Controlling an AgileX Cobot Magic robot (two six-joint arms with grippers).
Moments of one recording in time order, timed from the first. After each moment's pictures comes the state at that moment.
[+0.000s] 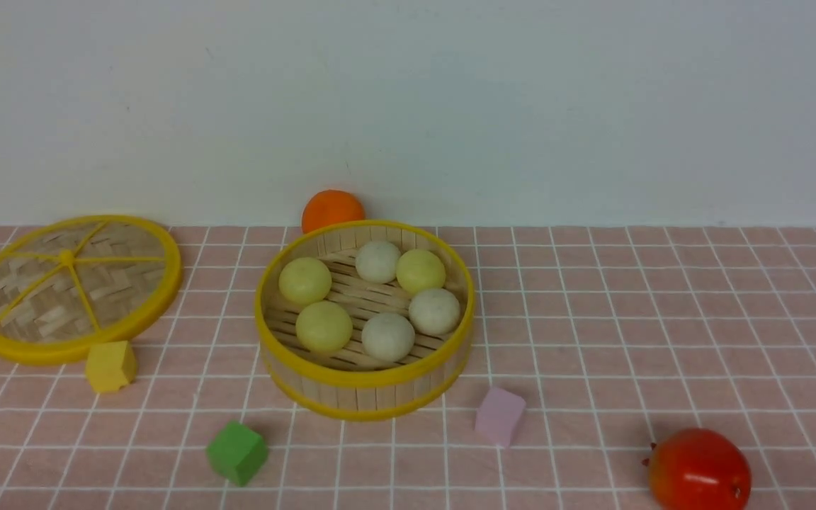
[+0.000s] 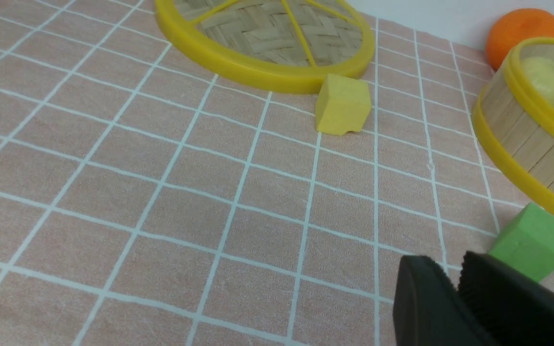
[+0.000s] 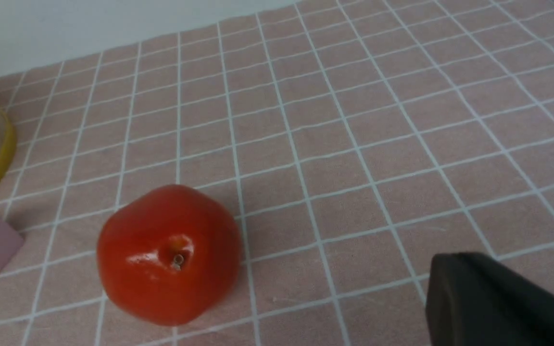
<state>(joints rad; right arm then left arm) -0.09 -0.01 0.02 -0.02 0.42 0.16 0.01 -0.01 0.02 0.08 0.36 -0.43</state>
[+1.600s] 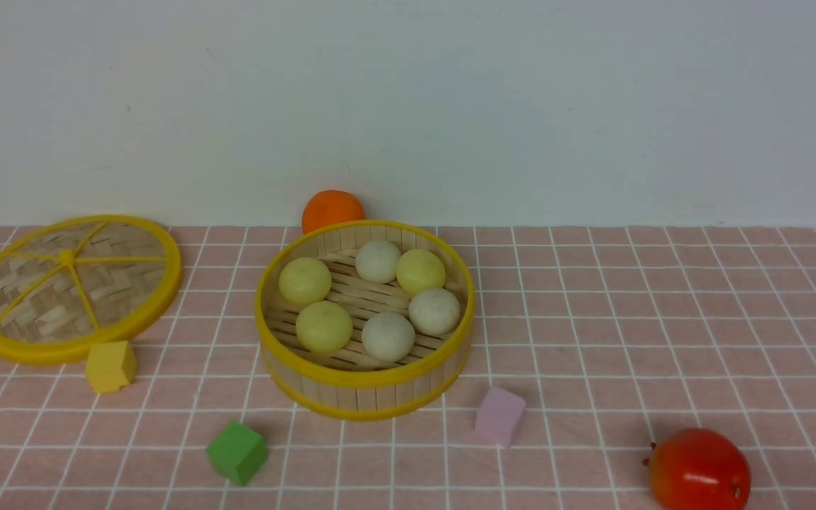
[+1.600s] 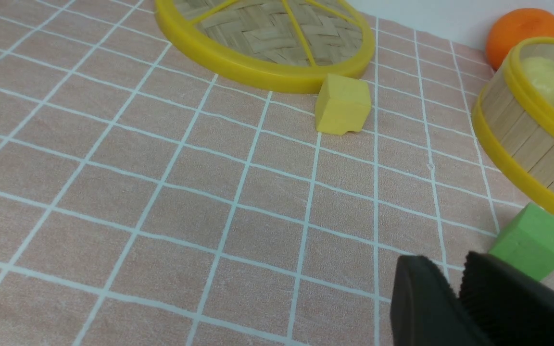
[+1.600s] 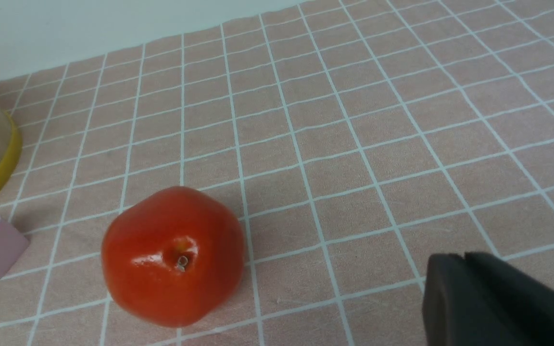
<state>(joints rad) -0.09 -0.01 0.02 -0.01 0.41 0.16 0.01 -0.01 0.02 0.08 0.36 -0.43</state>
